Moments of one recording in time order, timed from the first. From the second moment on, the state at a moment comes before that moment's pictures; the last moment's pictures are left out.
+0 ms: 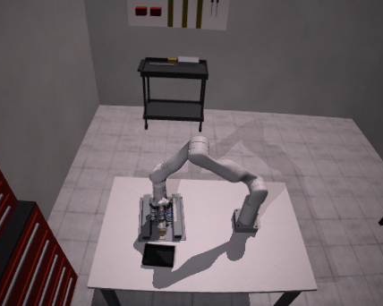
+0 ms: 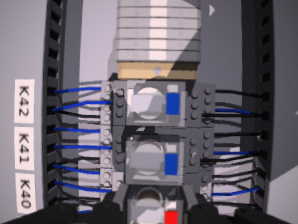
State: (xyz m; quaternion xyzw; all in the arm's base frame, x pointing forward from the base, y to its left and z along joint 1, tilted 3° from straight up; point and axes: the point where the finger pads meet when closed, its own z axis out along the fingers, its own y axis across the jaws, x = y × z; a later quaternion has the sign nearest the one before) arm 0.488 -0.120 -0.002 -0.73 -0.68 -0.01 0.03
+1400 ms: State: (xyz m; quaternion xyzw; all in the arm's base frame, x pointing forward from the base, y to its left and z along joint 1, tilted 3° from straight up) arm 0.486 -0.120 -0.001 -0.73 -0.68 -0.04 0.00
